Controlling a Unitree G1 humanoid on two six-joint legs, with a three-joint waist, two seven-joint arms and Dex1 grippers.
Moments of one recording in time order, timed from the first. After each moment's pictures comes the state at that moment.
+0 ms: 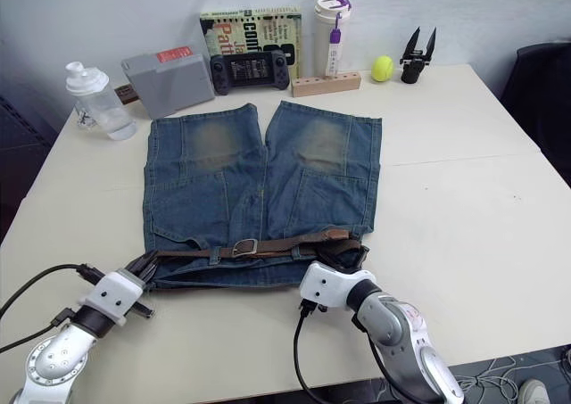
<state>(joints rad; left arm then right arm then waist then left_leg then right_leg) 0.35 0.50 0.27 -0.18 0.11 -0.29 -0.26 0.06 -0.42 0.35 -0.52 -0.58 0.26 0.47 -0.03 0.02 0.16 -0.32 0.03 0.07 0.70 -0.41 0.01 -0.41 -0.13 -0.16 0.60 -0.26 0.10</state>
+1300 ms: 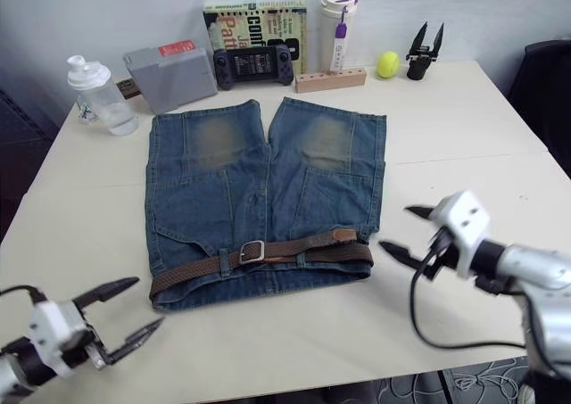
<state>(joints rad) 0.71 0.87 0.39 -0.34 -0.72 -0.22 -0.70 -0.12 -0.74 -0.41 -0.36 0.40 0.58 0.99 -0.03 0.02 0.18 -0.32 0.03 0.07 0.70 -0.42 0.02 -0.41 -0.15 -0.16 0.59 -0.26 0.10</state>
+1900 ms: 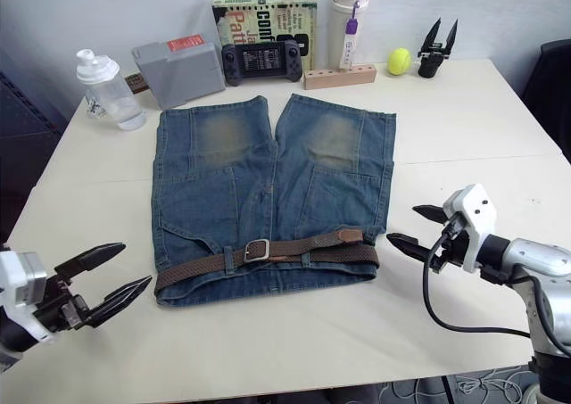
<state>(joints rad) 0.55 0.79 0.54 -0.46 -0.81 0.15 -0.73 -0.10 -0.78 -0.35 -0.26 0.44 0.59 0.97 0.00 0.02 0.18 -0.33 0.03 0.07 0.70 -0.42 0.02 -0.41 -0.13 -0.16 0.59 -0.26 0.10</state>
